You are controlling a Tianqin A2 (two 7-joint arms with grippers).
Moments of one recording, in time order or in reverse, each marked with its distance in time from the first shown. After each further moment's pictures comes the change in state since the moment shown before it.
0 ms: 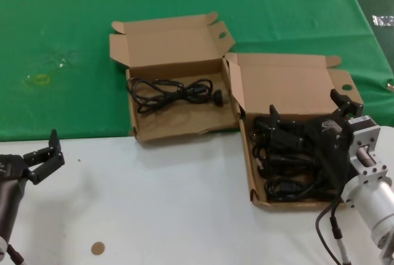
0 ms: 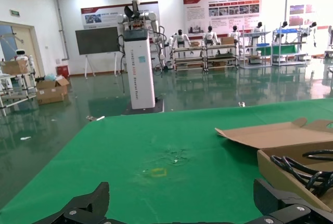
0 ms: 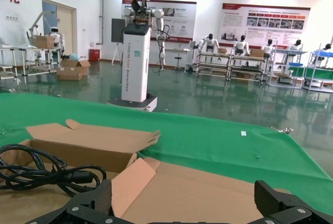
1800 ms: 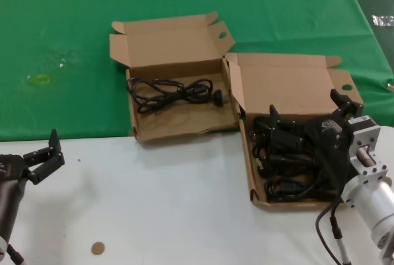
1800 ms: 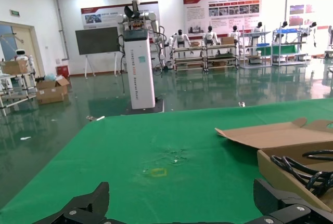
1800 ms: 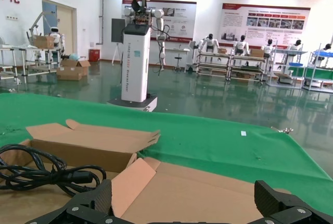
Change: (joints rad) left arm 0.000 0.000 0.000 0.000 0.000 0.000 0.000; right arm 0.000 0.000 0.000 0.000 0.000 0.000 0.000
